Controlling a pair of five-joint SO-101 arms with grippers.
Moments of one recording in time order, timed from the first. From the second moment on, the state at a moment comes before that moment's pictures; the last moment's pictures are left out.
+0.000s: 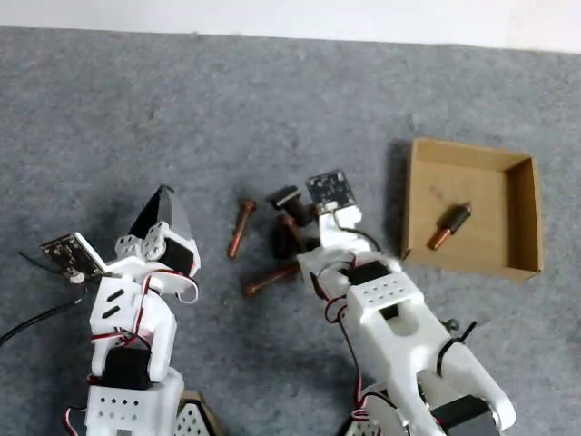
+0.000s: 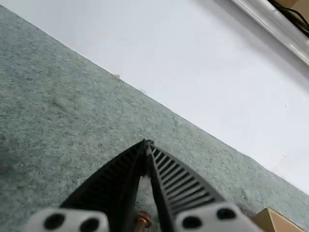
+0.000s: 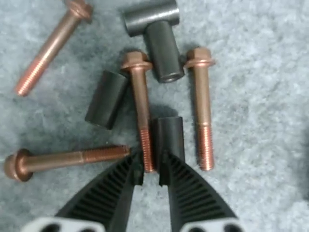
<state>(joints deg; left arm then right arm) -2.0 -103.4 96.0 20.9 39.3 -27.2 -26.0 62.5 27.7 2.2</state>
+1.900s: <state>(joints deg) -2.0 -103.4 96.0 20.9 39.3 -24.2 -7.1 52.4 24.8 8.0</state>
